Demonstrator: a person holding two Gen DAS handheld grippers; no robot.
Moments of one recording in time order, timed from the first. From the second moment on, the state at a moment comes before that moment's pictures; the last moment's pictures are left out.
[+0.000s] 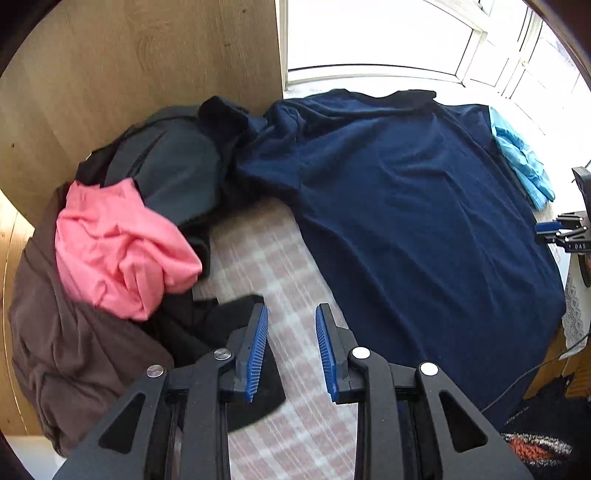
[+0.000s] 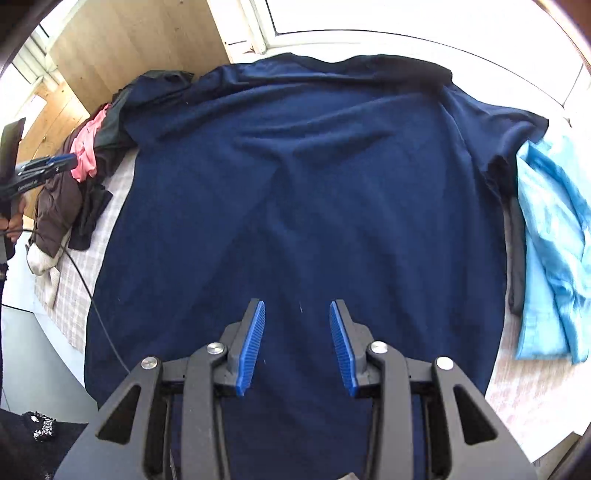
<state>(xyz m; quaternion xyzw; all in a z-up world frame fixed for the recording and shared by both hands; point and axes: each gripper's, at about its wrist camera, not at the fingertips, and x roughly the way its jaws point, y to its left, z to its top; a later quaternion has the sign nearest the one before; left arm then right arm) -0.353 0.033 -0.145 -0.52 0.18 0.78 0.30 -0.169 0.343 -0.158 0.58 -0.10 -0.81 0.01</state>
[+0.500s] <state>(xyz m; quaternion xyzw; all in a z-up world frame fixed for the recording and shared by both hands) -0.508 0.090 -0.135 -0.54 0.09 0.79 0.29 -0.464 0.340 -0.160 0.54 0.09 -0.83 0.12</state>
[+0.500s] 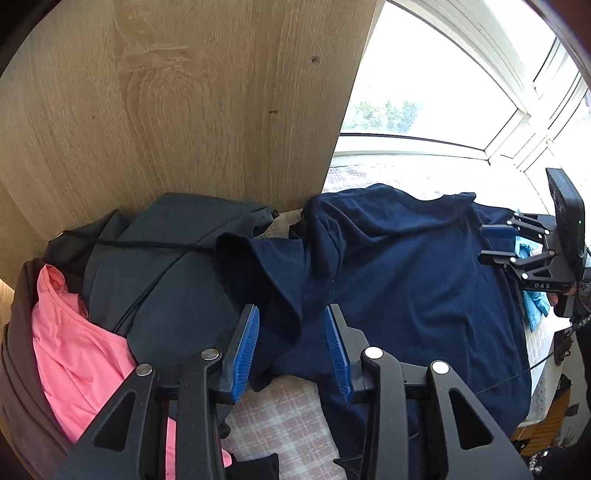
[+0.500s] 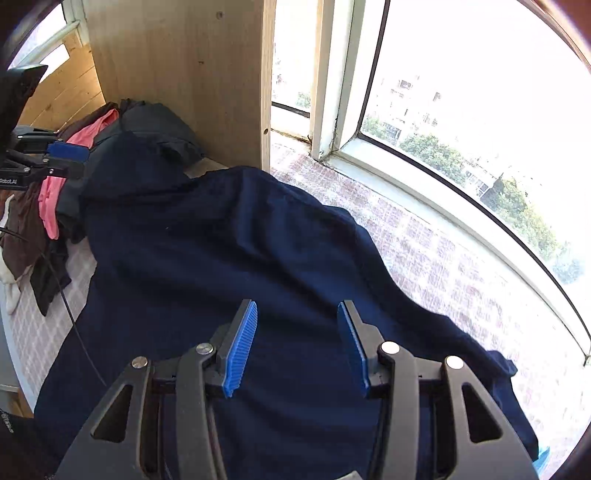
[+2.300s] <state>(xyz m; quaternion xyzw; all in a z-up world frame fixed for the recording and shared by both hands) -0.474 0.049 -0.181 -0.59 0.12 0.75 0.27 -0.566 0.376 -0.163 0.49 0.16 -0.85 0.07</state>
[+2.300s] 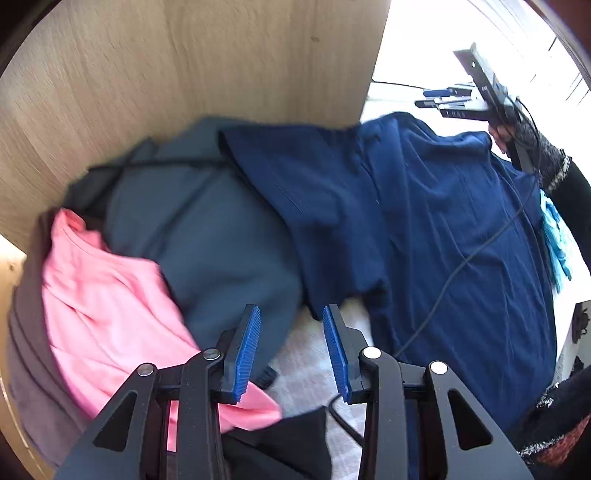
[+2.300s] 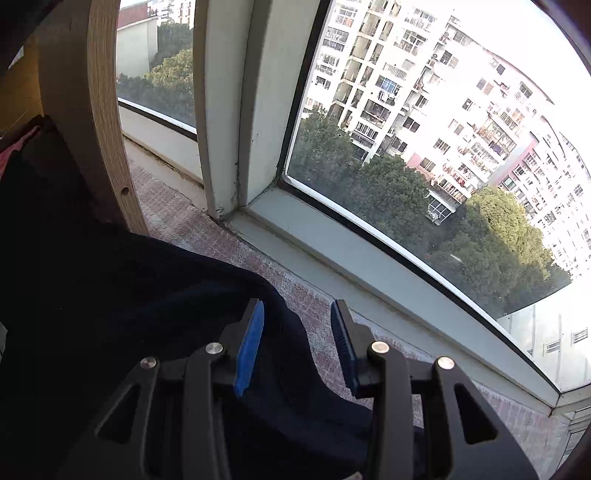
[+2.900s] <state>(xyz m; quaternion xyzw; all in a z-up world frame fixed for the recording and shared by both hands) -0.458 0.054 -0.175 -0.56 0.12 0.76 0.30 -0.484 0.335 -0.131 0.54 -0.03 -0.79 0.28</state>
